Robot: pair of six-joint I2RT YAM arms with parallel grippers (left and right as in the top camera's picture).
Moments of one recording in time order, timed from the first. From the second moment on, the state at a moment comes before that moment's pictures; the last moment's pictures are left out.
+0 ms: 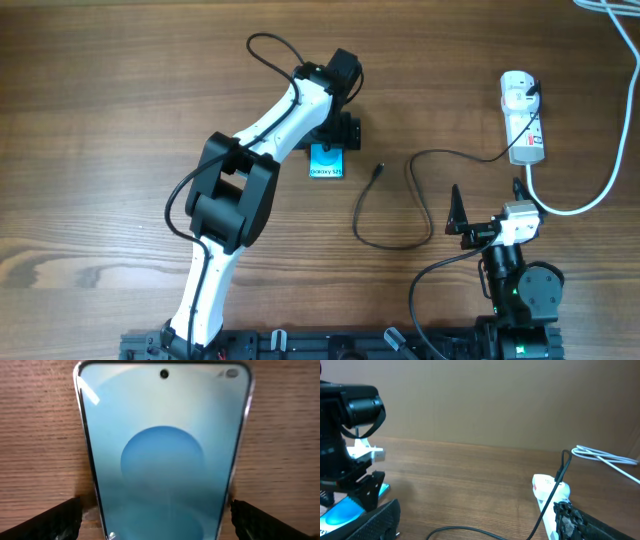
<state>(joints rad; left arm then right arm) -0.53 2.33 1.86 -1.03 0.01 -0.48 0.02 0.01 0.01 0.00 -0.07 -0.07</state>
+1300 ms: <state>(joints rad) -0.54 2.34 1.86 -1.02 -0.01 -0.47 0.02 0.01 0.01 0.00 -0.07 -0.07</state>
